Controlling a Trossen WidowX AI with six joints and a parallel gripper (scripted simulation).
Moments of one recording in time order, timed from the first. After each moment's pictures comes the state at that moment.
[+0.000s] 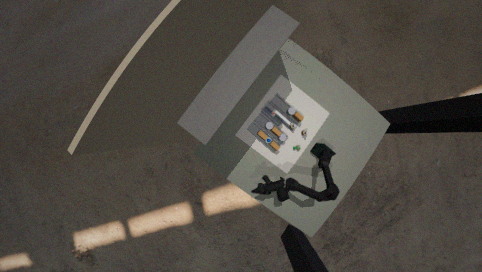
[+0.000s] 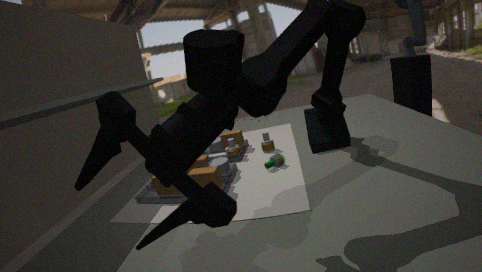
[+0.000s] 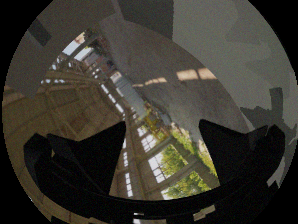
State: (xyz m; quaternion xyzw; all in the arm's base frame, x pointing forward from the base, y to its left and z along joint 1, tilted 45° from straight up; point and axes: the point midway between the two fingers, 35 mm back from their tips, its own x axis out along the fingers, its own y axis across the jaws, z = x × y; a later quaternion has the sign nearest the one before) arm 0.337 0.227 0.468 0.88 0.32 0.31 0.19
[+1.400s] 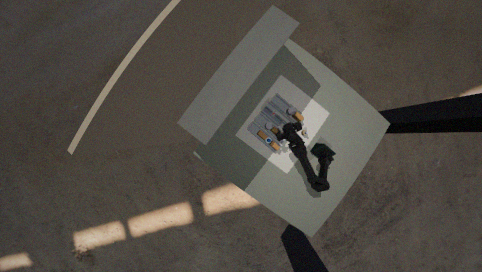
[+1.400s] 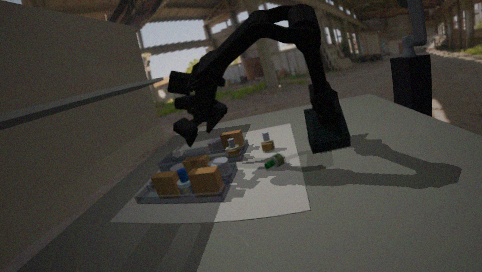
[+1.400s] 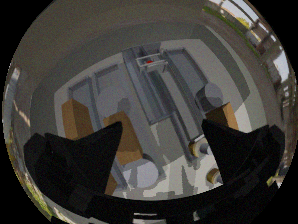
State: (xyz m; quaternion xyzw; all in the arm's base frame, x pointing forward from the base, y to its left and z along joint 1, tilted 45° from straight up) arm 0.390 -0.069 0.093 0.43 0.46 -0.09 0.77
